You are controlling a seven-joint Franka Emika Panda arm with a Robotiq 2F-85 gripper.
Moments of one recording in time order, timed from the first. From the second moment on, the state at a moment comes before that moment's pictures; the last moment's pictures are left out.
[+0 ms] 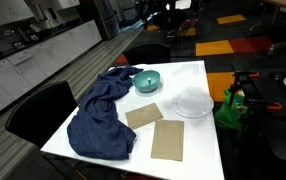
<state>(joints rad) -0.11 -0.12 0.03 -2.23 0.12 2.35 0.77</state>
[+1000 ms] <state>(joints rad) -0.04 0.31 -0.08 -2.01 0.00 2.39 1.20</state>
